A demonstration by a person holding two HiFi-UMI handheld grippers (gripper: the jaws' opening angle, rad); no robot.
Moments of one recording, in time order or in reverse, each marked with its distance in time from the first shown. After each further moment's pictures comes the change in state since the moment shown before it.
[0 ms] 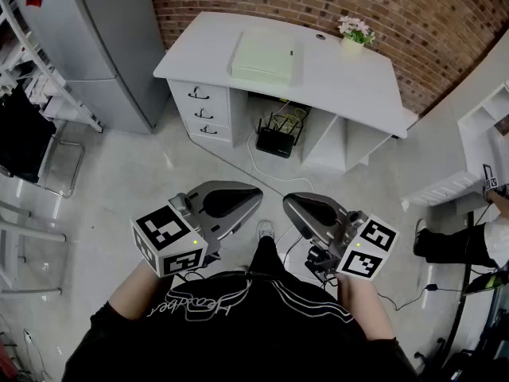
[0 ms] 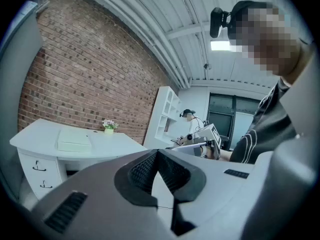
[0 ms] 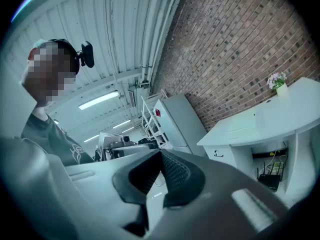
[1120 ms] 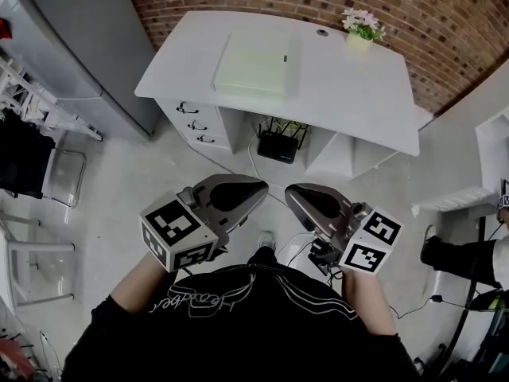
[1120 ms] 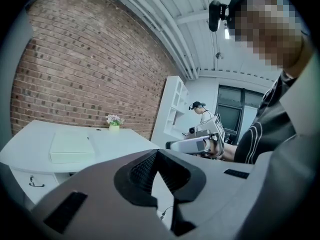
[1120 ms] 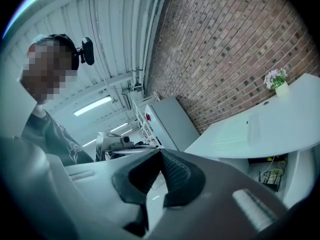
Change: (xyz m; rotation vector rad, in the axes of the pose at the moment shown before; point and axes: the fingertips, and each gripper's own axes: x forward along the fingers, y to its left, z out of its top) left arm 0.134 0.116 0.034 0.003 0.089 0.044; right arm 0.021 -0.156 0.078 0.032 0.003 -0.002
